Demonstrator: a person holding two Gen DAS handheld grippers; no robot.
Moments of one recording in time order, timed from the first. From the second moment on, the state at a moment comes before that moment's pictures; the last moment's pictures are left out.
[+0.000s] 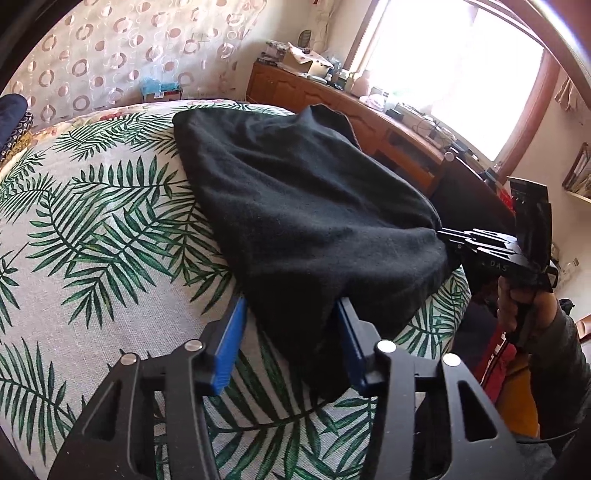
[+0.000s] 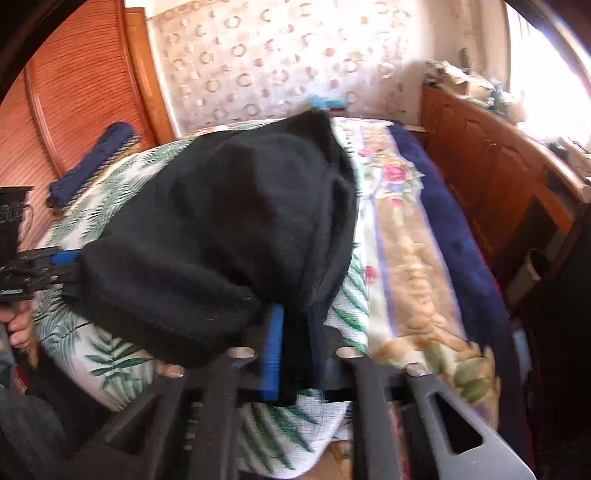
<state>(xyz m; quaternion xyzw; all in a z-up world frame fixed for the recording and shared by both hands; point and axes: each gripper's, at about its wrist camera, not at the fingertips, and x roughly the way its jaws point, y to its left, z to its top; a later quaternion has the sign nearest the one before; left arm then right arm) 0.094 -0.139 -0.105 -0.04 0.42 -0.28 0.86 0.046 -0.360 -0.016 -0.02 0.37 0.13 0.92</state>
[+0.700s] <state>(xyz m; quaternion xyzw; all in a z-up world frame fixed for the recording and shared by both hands) 0.061 -0.083 0.130 -0.06 0.21 -0.29 0.93 -0.013 -0.319 0.184 -0.02 0.11 0.22 0.97</state>
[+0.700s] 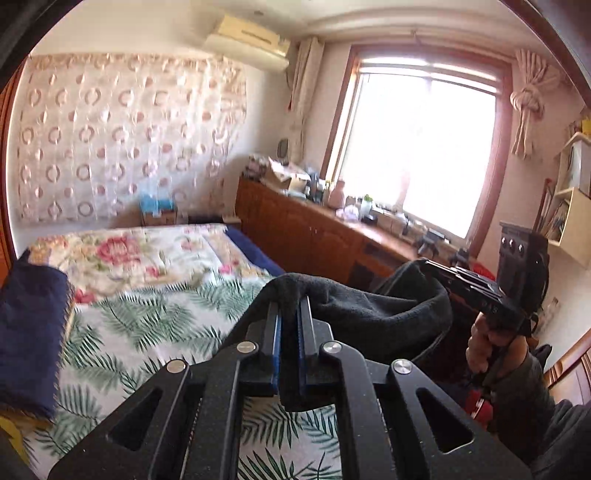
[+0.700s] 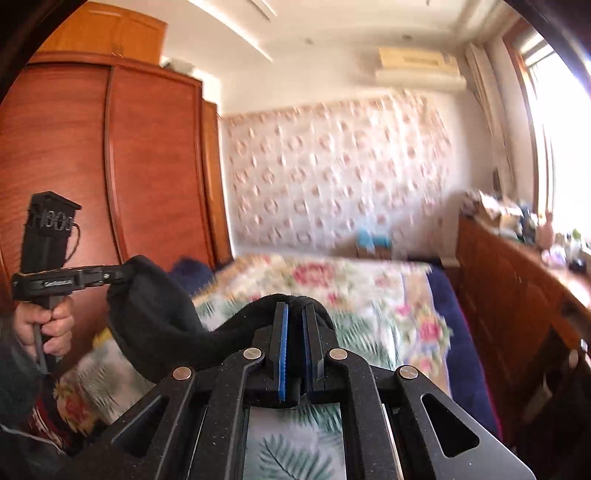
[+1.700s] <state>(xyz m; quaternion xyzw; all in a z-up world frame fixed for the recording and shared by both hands) 0.049 -0.020 -0.069 -0.04 0.39 -0.18 0.90 0.044 -0.255 -0.004 -0.07 0.30 0.27 0.91</state>
